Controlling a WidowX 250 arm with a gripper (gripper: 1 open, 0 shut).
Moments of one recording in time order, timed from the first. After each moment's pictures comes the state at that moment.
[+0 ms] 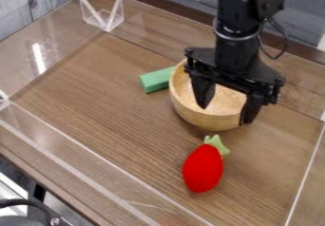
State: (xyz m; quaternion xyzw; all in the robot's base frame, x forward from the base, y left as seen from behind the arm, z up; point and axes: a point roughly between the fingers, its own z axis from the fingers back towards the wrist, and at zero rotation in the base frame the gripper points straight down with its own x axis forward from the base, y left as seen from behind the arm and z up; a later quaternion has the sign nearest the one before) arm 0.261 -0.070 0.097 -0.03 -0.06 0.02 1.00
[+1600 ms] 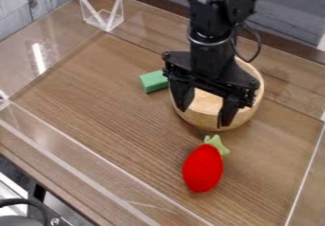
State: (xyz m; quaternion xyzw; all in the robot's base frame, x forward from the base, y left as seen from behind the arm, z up) arm 0.246 -0.060 0.094 -0.03 -0.06 0.02 1.00
